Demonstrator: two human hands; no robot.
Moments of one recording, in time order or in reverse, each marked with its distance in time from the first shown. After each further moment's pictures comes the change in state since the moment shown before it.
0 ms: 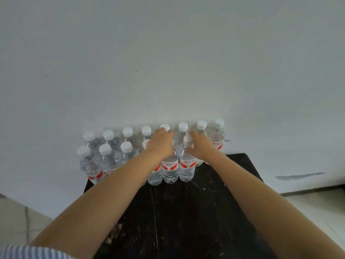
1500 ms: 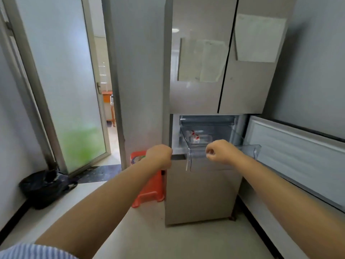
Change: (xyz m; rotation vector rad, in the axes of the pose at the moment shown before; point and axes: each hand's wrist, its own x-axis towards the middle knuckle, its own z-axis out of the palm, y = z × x) left_hand -0.799 0.811 0.089 0.195 -0.044 1.657; right_hand -1.193 0.298 -0.113 -0.114 0.539 1.490
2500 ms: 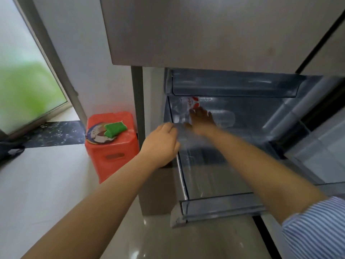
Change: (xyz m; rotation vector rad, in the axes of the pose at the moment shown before) left_hand 0.485 -0.007 0.204 -0.255 0.066 0.181; right_hand 0.558 0.207 0.232 -0.114 -0.147 0.095
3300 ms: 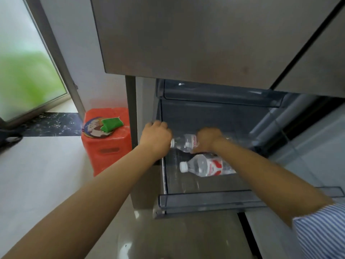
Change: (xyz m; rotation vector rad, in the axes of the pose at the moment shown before) left_hand 0.014 0.034 -0.021 0.388 -0.161 -0.062; right_hand -0.053 0.040 -0.022 -0.300 -0.274 -0.099
